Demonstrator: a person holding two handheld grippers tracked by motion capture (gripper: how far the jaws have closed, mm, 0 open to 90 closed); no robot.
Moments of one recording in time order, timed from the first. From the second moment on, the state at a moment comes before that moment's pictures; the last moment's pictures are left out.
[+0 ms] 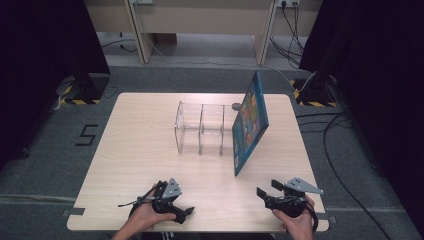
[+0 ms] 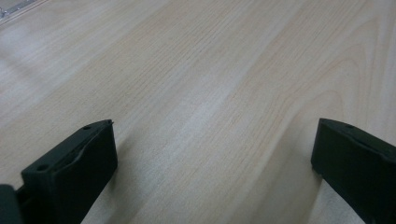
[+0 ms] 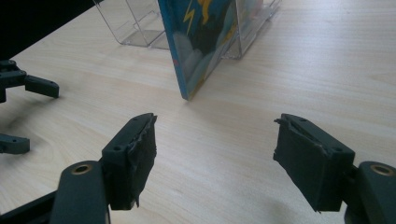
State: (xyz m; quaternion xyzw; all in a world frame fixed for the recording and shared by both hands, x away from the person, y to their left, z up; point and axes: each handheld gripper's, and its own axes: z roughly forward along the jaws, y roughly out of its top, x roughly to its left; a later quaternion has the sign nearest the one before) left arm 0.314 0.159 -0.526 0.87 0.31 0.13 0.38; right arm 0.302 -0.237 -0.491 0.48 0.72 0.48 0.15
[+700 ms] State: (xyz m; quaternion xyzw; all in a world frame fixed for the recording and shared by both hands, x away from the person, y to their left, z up) left arm 0.314 0.159 -0.526 0.87 0.31 0.13 0.38; right arm 0.286 -0.235 -0.492 0.45 0.76 0.44 0.15
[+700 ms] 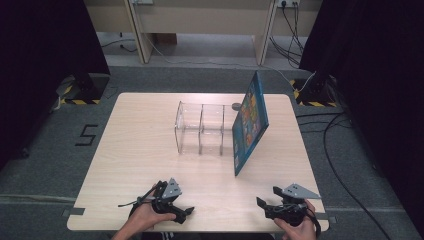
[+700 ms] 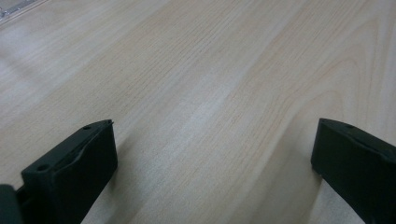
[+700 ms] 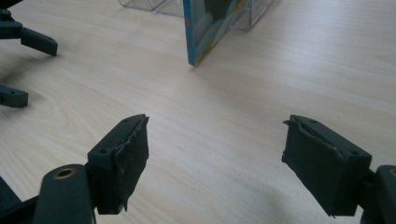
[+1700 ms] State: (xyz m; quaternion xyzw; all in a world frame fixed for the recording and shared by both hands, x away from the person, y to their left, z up) left arm 0.314 0.159 -0.526 0.86 0.31 0.13 0.38; right arm 0.266 -0.220 -0.513 0.40 0.84 0.31 0.16
